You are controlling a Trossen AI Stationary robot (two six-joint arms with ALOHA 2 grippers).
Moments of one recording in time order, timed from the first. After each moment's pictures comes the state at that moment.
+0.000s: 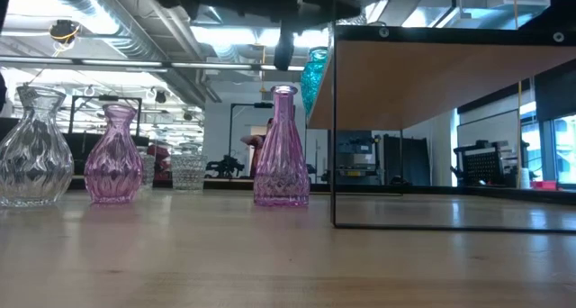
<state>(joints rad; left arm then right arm) -0.04 1.68 1.03 0.50 -0.07 -0.69 0.38 1.23 1.80 -1.40 0.33 1.04</state>
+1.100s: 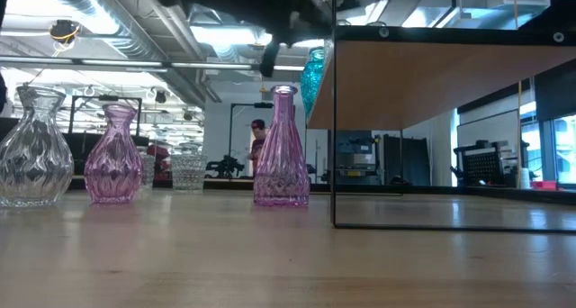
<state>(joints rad) -0.02 1.64 1.03 0.40 -0.28 -0.73 0.38 1.23 1.80 -1.39 0.31 1.04</state>
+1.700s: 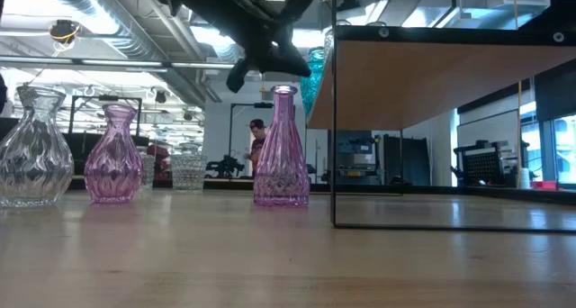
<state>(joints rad) 0.02 1.61 1.03 0.15 -0.53 -0.85 0.38 1.23 1.80 -1.39 0.30 1.02</state>
